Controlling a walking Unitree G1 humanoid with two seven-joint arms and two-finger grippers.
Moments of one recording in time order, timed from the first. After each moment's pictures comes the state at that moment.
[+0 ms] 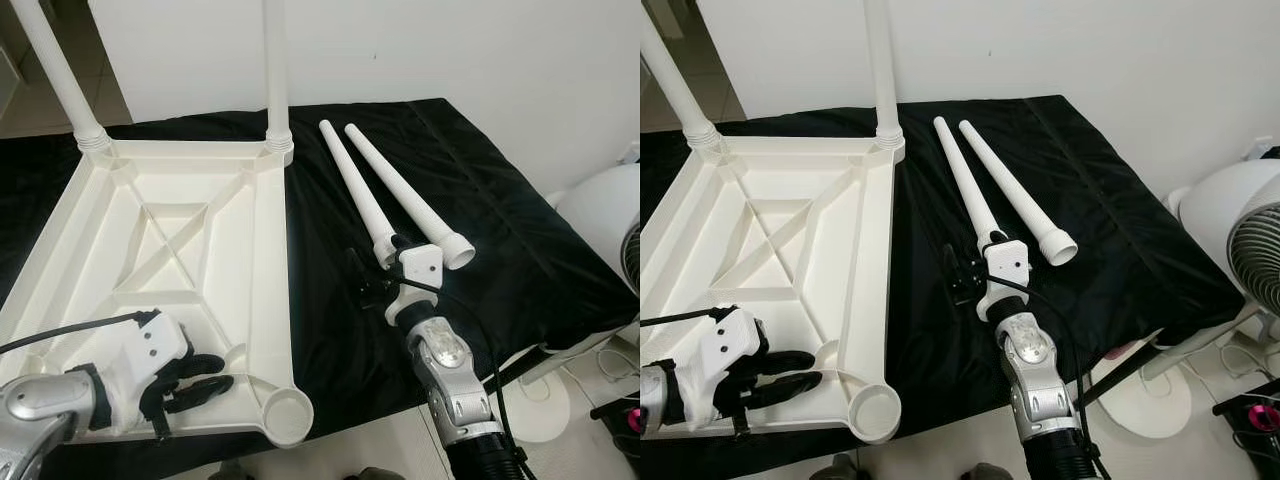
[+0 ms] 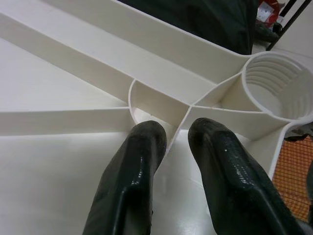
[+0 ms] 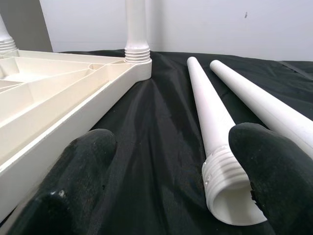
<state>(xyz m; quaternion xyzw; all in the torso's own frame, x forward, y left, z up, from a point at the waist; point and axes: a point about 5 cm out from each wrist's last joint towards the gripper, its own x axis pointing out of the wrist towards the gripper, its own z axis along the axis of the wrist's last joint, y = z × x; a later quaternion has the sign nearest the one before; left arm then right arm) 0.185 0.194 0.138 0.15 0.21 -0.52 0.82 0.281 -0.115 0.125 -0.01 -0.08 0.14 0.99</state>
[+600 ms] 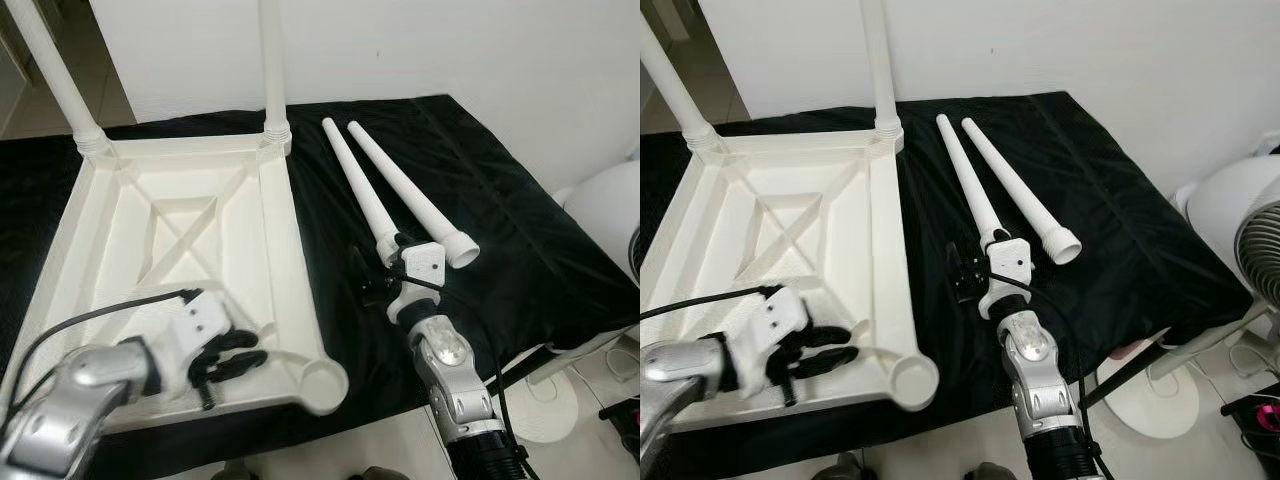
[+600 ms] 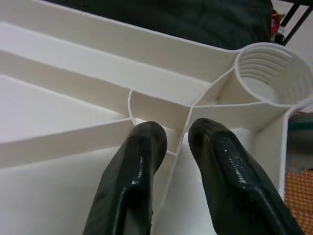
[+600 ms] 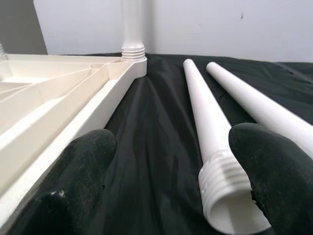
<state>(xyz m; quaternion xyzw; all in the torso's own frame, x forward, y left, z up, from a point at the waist) 0.219 0.155 0.136 0.16 0.16 -0.53 0.82 0.285 -0.114 0.129 -0.01 -0.09 0.13 0.99</state>
